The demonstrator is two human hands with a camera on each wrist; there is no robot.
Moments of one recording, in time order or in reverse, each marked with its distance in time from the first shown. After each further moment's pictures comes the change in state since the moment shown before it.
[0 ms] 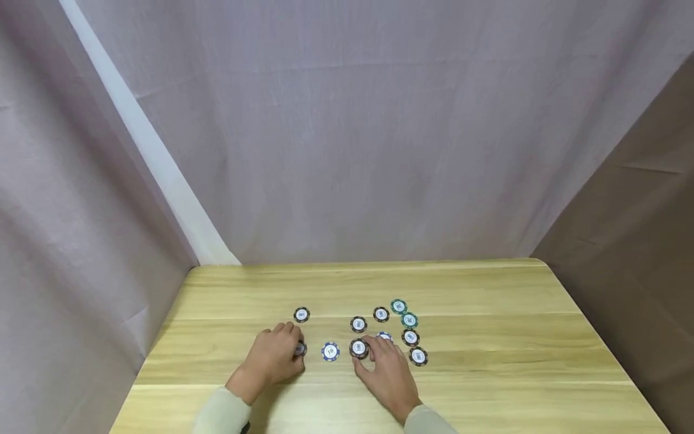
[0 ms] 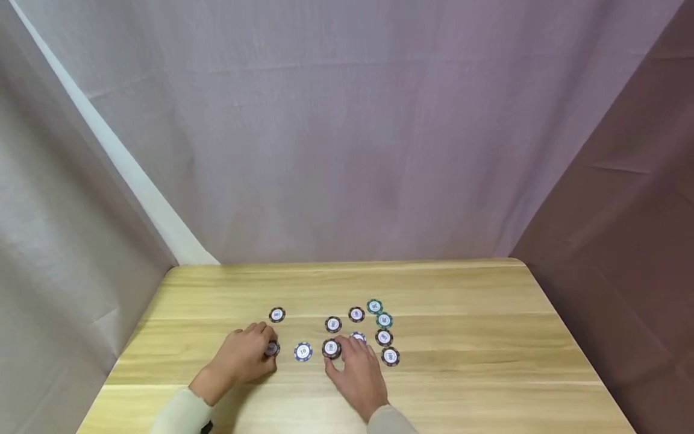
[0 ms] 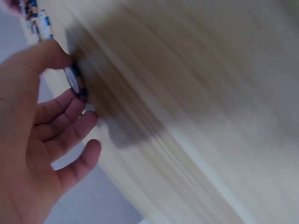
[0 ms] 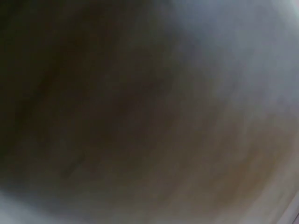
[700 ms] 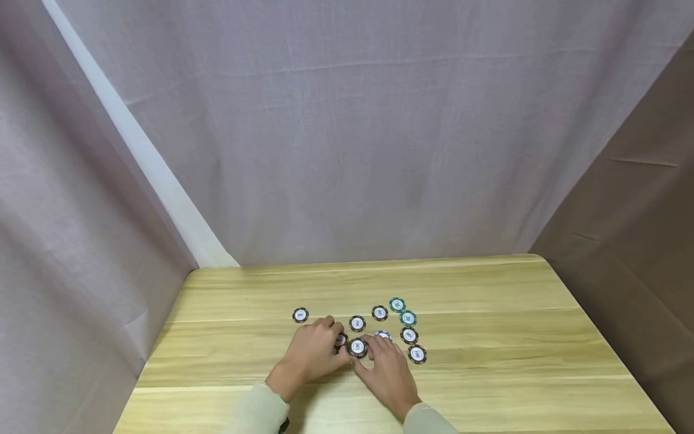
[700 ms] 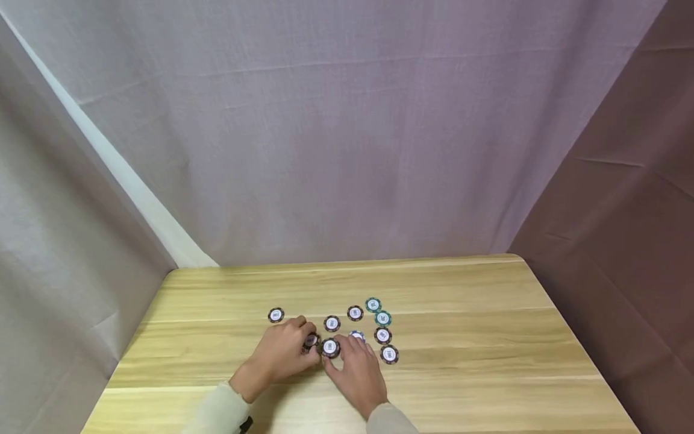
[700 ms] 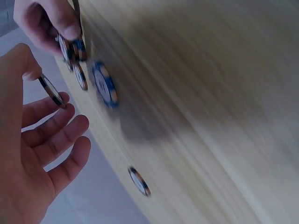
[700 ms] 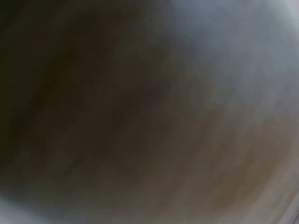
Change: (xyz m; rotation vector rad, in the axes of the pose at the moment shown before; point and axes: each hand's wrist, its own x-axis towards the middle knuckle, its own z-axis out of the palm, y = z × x) left_hand 0.051 0.053 -0.006 -0.094 0.114 0.082; right_hand 0.009 -0.004 -0.001 -0.020 0.009 -0.008
